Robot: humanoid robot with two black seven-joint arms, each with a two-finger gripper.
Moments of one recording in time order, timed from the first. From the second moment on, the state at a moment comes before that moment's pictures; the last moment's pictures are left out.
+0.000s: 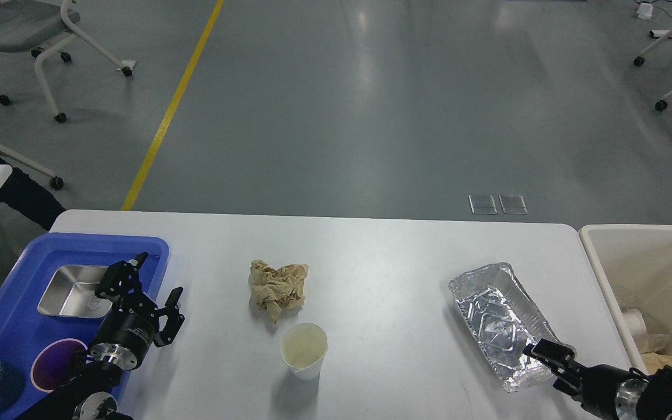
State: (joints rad) left arm -0.09 0.31 -0.88 -1.16 0.23 -0.01 -0.41; right arm 0.01 -0.72 0.84 1.36 -1.06 0.18 -0.07
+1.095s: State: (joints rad) left arm -0.08 0.32 -0.88 -1.16 0.23 -0.01 -0.41; right arm 0.06 -0.74 0.77 1.28 -1.07 0.20 0.11
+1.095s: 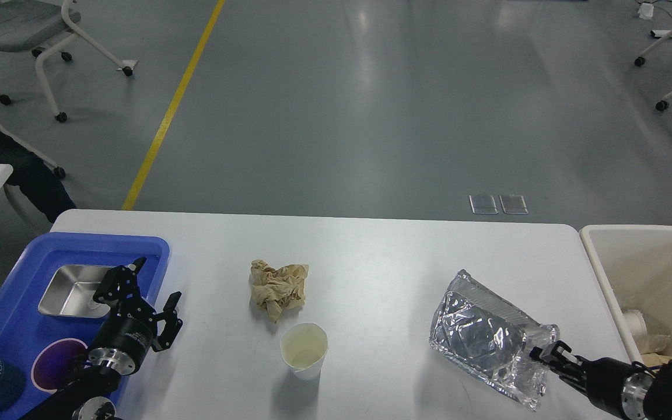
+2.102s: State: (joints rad) left arm -0.09 0.32 -0.88 -1.20 0.23 0.04 -0.42; right arm 0.39 -1.10 0.77 1.54 -1.40 0.68 0.12
